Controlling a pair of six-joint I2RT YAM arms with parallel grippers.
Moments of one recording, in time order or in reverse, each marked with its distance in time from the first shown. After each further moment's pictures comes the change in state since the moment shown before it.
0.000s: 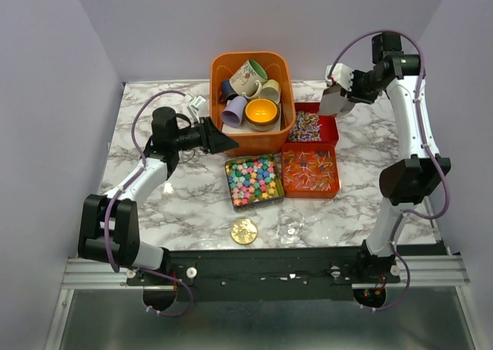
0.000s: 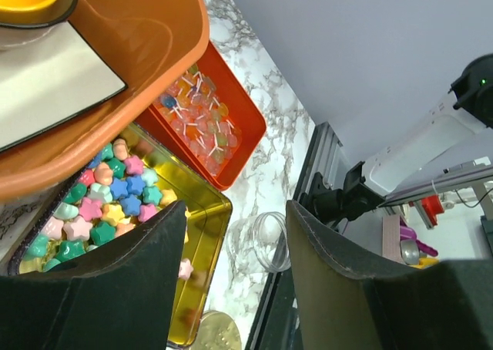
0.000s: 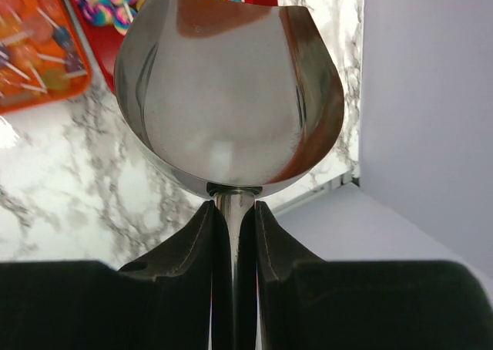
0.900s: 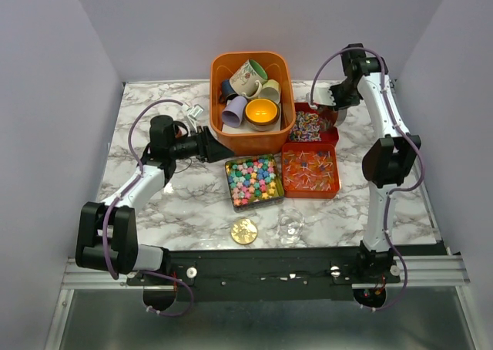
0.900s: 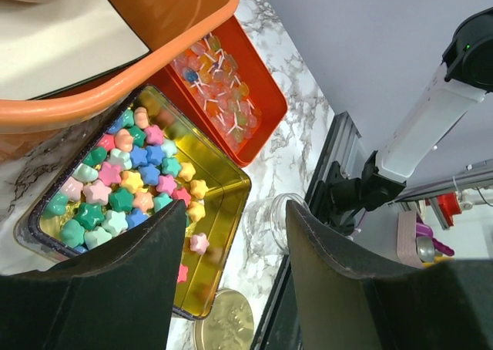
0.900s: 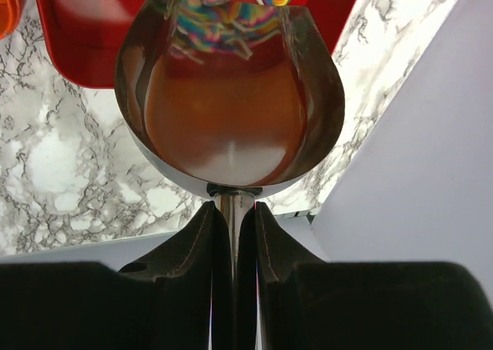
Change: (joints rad) left arm 0.023 -0.063 -0.090 -0.075 -0.015 0.094; right arm 0.069 0.287 0.122 -0.037 0.209 -0.397
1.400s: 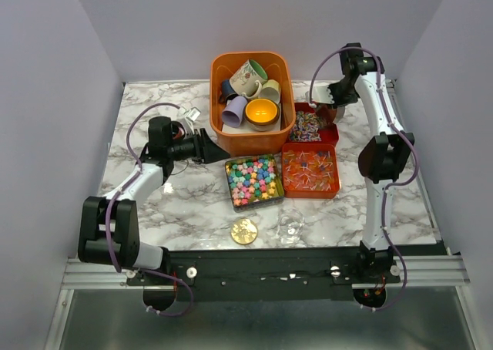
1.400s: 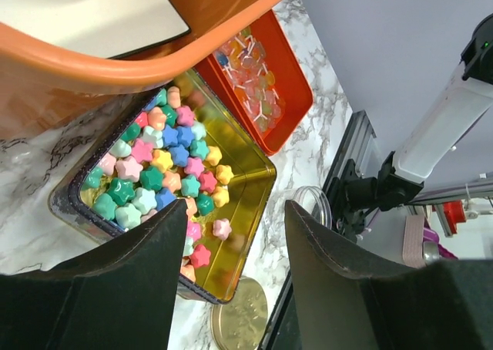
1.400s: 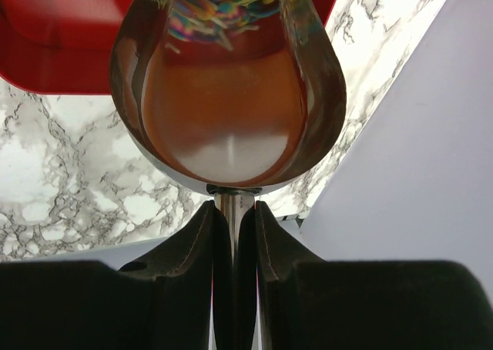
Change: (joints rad) left arm 0.045 0.040 0.000 -0.072 -0.003 0.063; right arm 0.001 0.107 0.114 0.001 0.000 -0.027
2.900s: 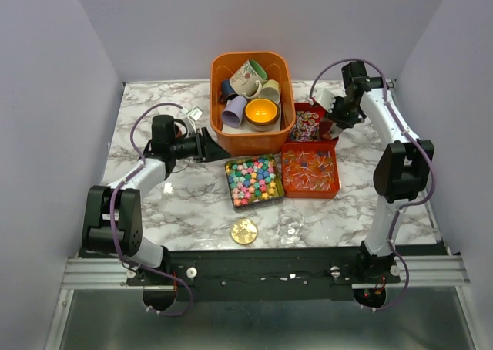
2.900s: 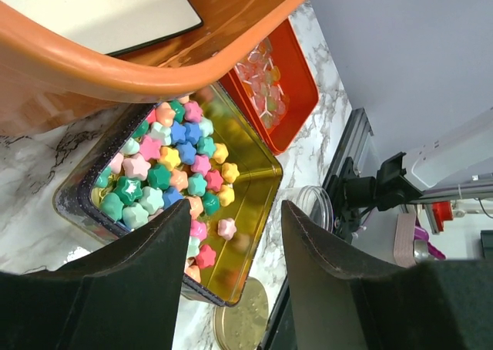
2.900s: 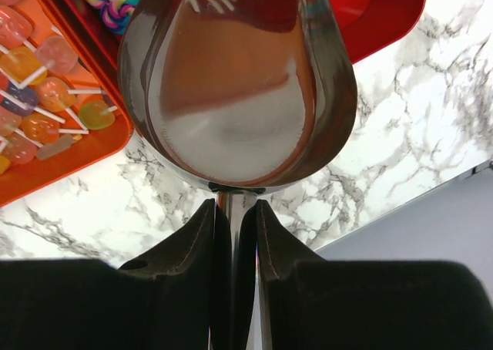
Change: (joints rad) left arm 0.002 0.080 0.036 -0.015 0.013 0.003; right arm 0.008 -0.328 -0.602 0.269 -0.026 0.634
